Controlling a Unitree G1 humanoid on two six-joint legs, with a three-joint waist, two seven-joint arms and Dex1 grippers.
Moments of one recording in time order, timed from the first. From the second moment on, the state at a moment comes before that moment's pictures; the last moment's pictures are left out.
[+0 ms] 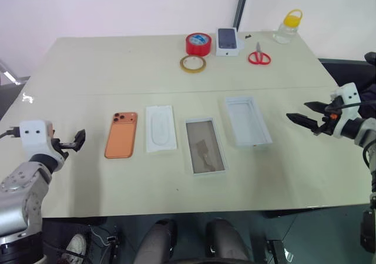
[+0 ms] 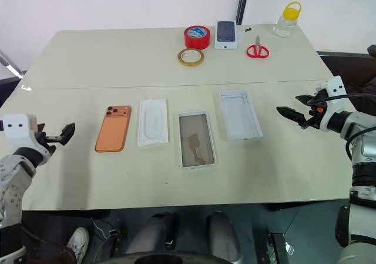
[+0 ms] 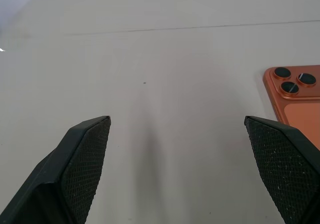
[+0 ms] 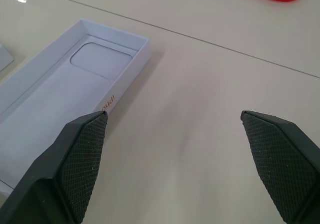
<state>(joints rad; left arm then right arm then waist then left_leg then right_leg) -0.01 0.55 0.52 -0.28 -0.40 0.67 -0.26 -0.51 -0.89 -0.25 0.52 0.32 0.36 1.03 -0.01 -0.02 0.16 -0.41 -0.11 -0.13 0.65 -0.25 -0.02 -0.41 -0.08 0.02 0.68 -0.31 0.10</state>
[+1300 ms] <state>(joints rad) -0.35 0.25 0.26 -0.37 -0.64 1.23 -0.10 -0.34 -0.76 -0.09 -0.25 0.45 0.57 0.96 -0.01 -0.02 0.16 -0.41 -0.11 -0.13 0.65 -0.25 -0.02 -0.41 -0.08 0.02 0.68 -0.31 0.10</state>
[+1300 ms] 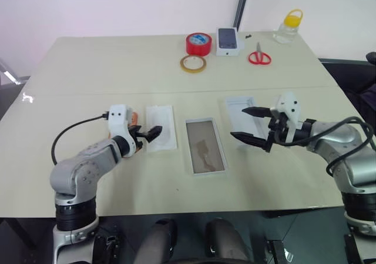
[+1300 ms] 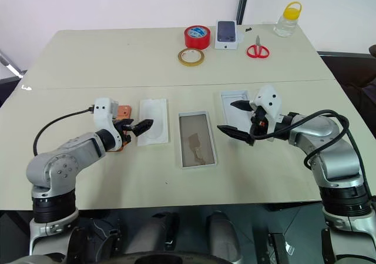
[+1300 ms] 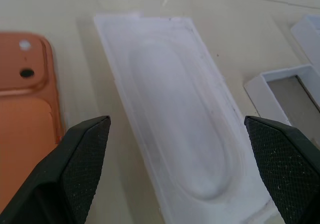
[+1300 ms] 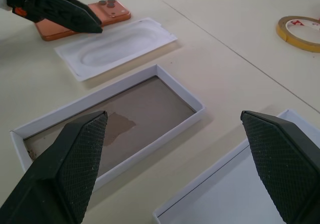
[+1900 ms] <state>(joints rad) -0.50 0.10 0.36 -0.29 -0.59 1.44 0.04 -0.31 -0.76 -0.01 -0.38 0.45 0.57 0.96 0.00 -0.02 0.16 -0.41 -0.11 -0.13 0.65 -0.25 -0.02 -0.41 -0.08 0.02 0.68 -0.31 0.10</state>
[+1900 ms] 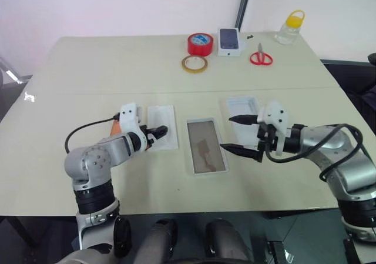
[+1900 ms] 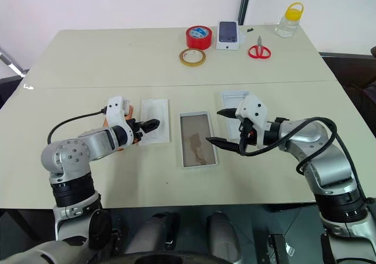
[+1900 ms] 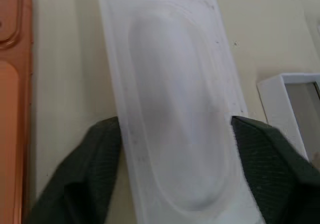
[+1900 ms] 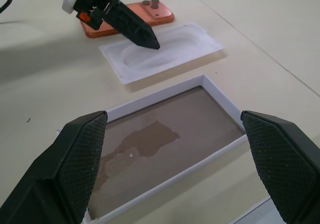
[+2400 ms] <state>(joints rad) -0.53 0.04 0.49 -0.26 -0.57 1.45 0.05 -0.26 -0.83 0.26 -0.45 0.27 0.47 1.05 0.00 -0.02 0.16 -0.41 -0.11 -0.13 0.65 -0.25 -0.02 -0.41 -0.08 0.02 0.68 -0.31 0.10</state>
